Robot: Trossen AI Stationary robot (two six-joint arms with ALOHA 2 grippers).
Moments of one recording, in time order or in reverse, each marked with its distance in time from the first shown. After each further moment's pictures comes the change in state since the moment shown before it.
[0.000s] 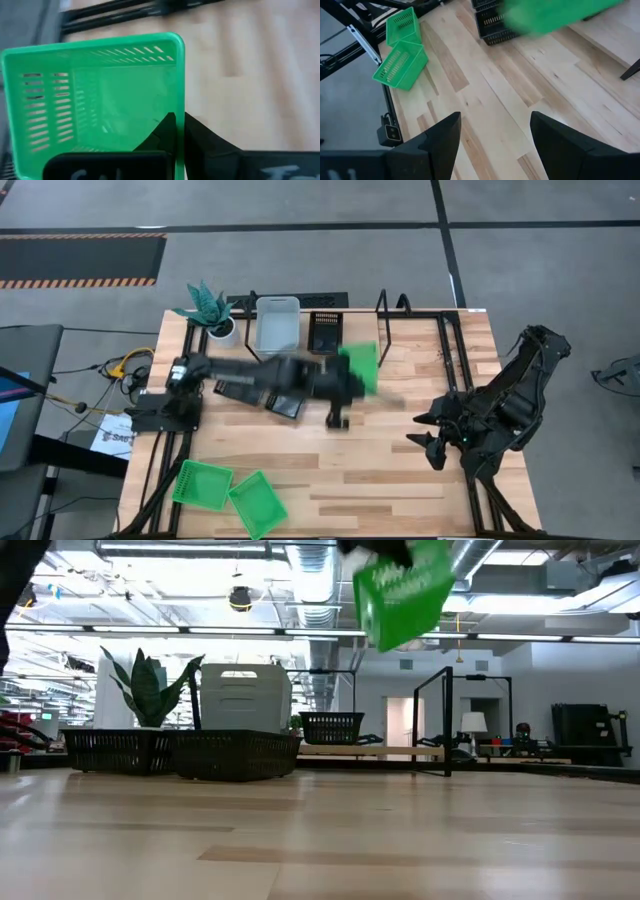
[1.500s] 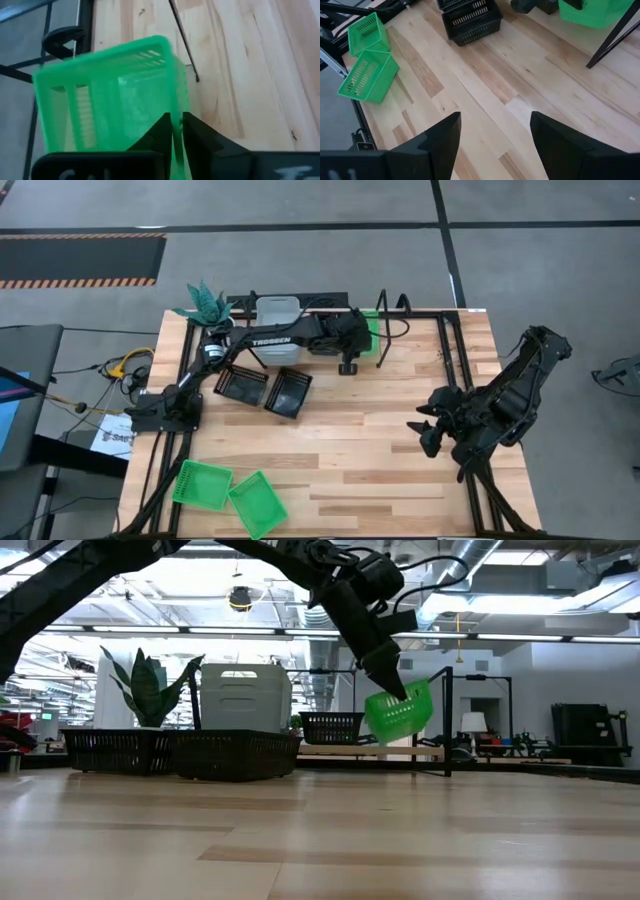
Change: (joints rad) left arm 0.384 0.241 -0.051 0.286 0.207 0.391; right arm -0.056 0.000 0.000 -0.127 0.001 0.106
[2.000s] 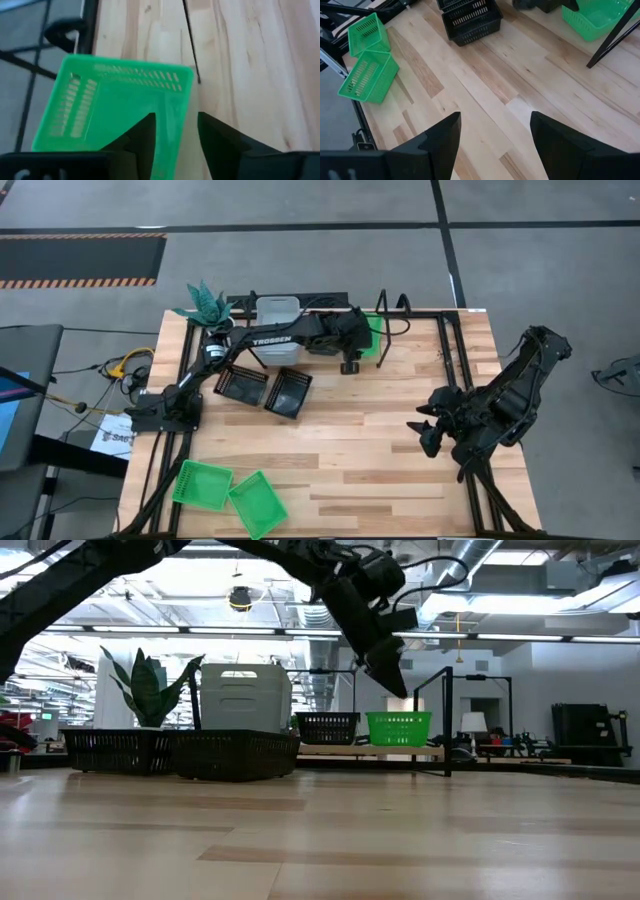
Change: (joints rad) left arm -0.006 0.009 0.050 -0.054 -0.006 -0.087; right arm 0.000 0.000 0.000 0.000 0.000 0.005
